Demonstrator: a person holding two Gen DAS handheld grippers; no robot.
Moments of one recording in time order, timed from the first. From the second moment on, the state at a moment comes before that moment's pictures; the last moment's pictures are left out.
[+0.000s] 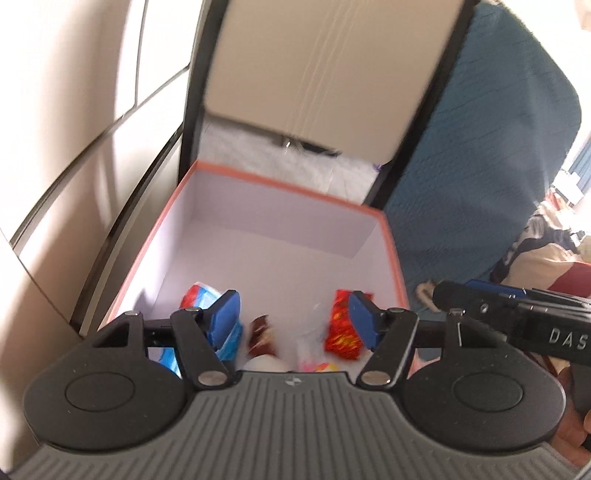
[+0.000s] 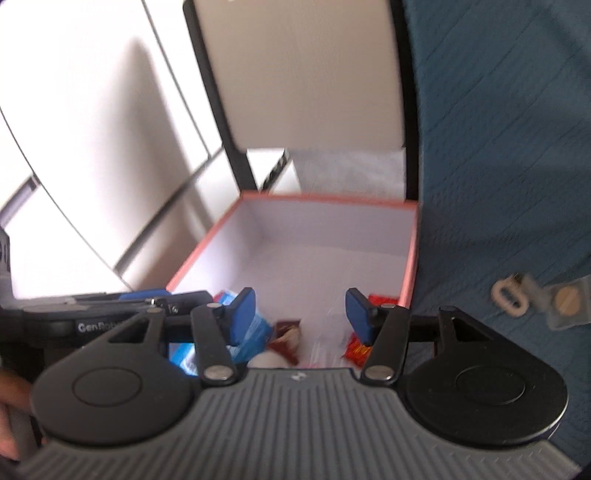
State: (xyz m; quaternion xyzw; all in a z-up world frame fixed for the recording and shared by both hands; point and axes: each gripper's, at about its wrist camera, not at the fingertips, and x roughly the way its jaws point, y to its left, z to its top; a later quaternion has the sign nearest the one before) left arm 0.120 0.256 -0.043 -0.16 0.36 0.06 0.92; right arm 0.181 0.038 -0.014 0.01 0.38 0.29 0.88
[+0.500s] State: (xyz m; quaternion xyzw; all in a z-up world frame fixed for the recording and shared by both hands) left arm 0.100 0.164 -0.031 -0.13 0.31 0.01 0.94; right arm 0.139 -0.064 0.007 0.03 0.30 0.21 0.93
